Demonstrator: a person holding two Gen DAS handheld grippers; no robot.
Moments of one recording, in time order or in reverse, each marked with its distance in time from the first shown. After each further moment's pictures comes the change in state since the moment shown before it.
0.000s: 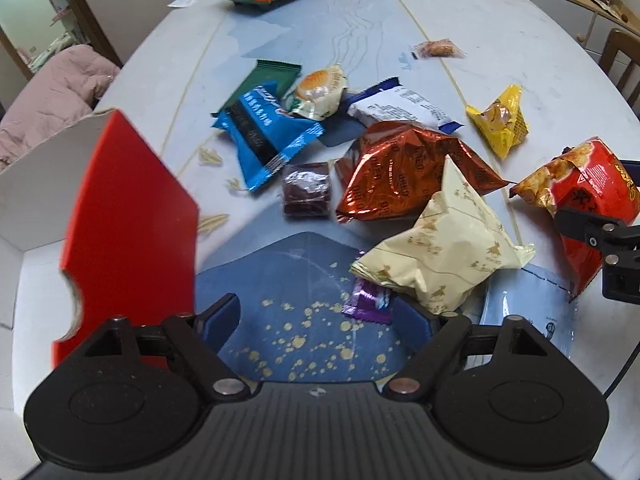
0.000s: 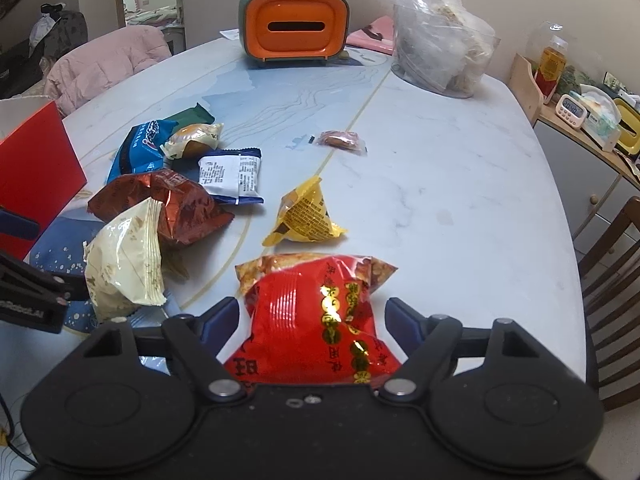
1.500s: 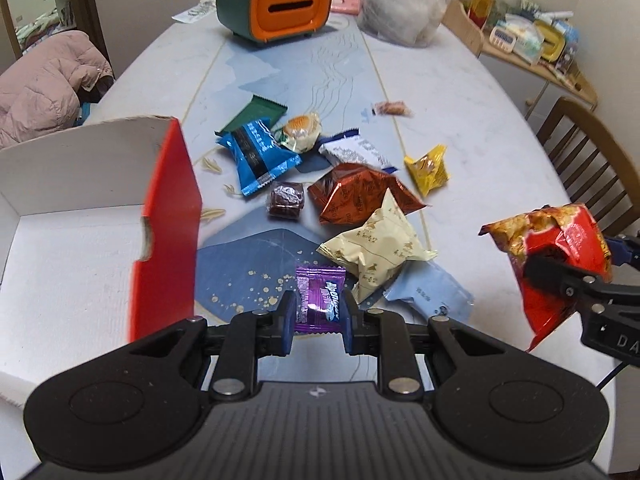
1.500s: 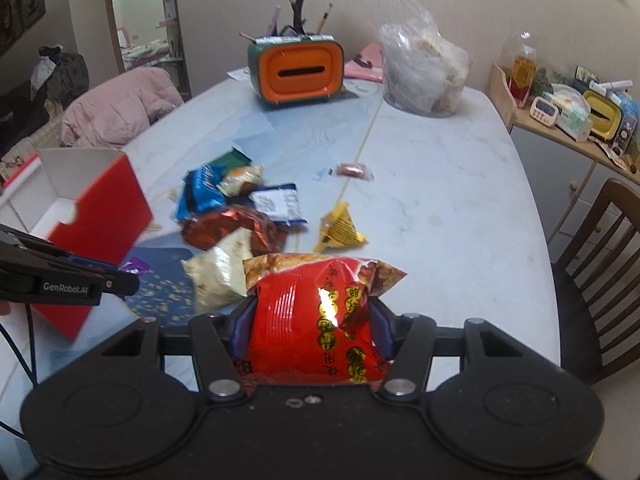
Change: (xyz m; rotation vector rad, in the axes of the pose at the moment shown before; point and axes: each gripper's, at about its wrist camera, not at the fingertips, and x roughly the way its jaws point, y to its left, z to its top) left arm -0.092 0.036 -0.030 -0.129 -0.099 -0.209; right arm -0.108 0.034 -0.004 0.098 -0.063 0.019
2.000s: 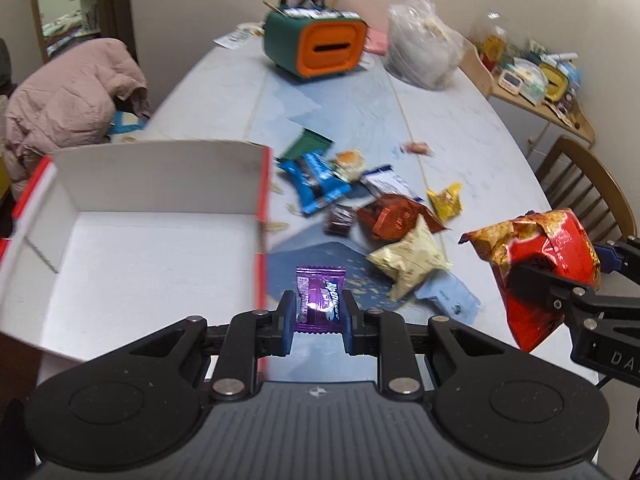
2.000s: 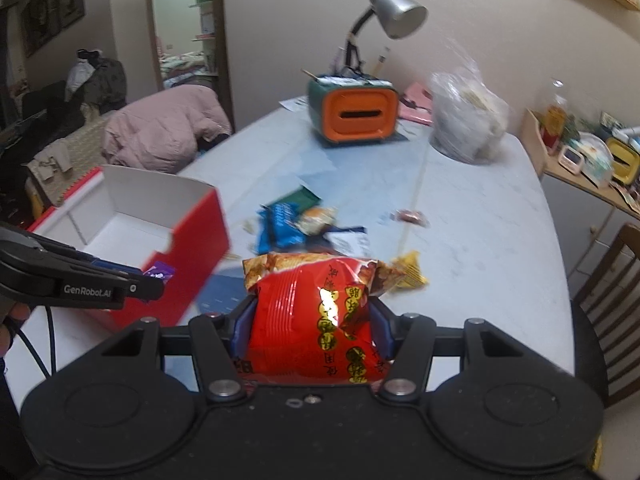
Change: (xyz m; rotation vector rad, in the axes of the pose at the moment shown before) left arm -0.071 0.059 -0.013 -0.056 -0.081 0.010; right arm -0.046 0.077 0.025 -0.068 -0.061 0.064
